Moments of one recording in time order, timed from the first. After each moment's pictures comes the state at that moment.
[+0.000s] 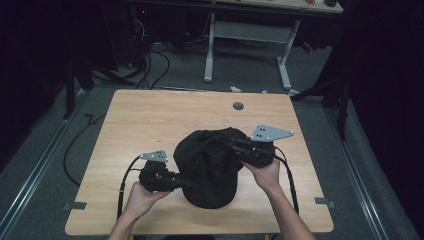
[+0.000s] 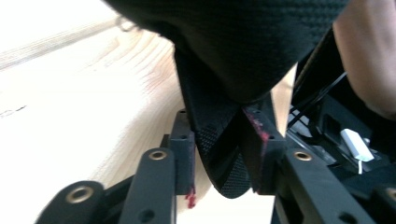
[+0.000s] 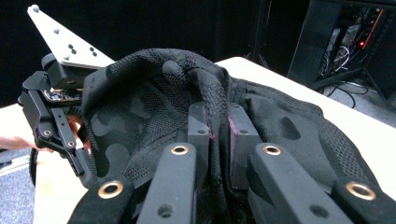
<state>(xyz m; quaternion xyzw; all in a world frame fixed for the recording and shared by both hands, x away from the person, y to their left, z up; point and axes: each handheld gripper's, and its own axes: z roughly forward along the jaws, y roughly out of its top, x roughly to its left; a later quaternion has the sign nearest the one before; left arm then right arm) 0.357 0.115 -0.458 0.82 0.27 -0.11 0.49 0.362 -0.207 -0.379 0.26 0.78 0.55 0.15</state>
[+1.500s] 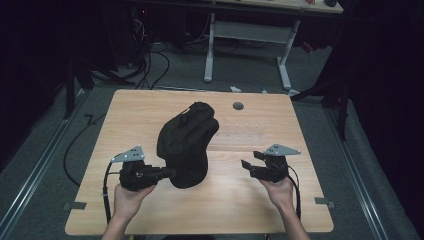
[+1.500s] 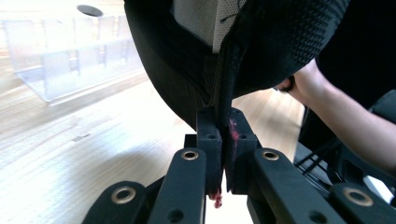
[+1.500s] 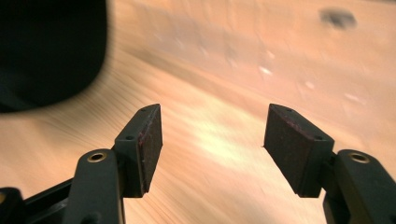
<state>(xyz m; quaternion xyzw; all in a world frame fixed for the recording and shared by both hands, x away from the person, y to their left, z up) 0.343 0.155 -0.434 0.77 0.31 -0.03 0.56 0.354 -0.266 -0.468 0.45 0.77 0.42 0.19</state>
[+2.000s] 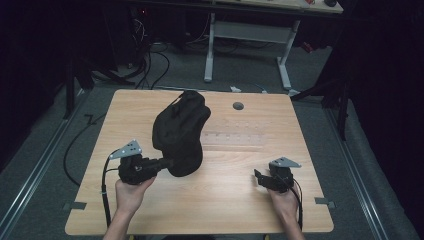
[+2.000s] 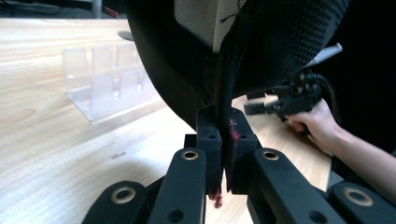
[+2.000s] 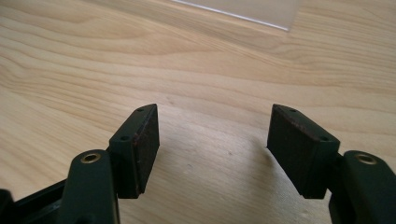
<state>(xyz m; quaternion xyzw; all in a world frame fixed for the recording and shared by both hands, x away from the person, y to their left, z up) 0.354 0.157 -0.430 0.74 0.34 0.03 0.57 0.347 -0.294 -0.528 0.53 0.74 0.32 0.24</state>
